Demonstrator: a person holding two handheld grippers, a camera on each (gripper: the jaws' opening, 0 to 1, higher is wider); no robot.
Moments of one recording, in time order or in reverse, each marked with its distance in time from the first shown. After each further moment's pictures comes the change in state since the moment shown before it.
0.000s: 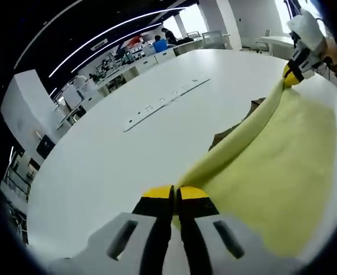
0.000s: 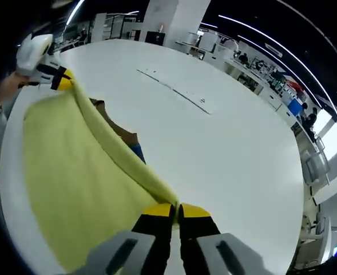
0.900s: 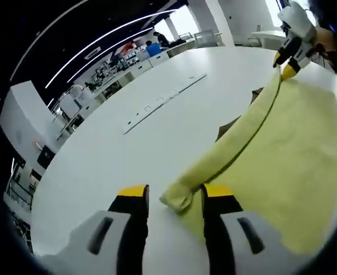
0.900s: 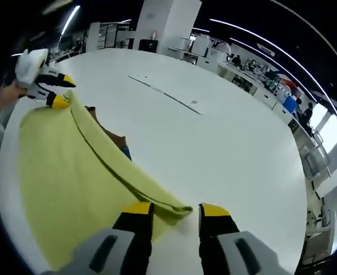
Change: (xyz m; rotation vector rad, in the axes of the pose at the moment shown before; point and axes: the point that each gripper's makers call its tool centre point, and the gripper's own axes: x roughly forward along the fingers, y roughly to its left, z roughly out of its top) left arm 0.015 0.020 0.002 0.014 -0.050 0.041; right arm 0.005 -0.023 0.005 0.088 -0.099 -0.055
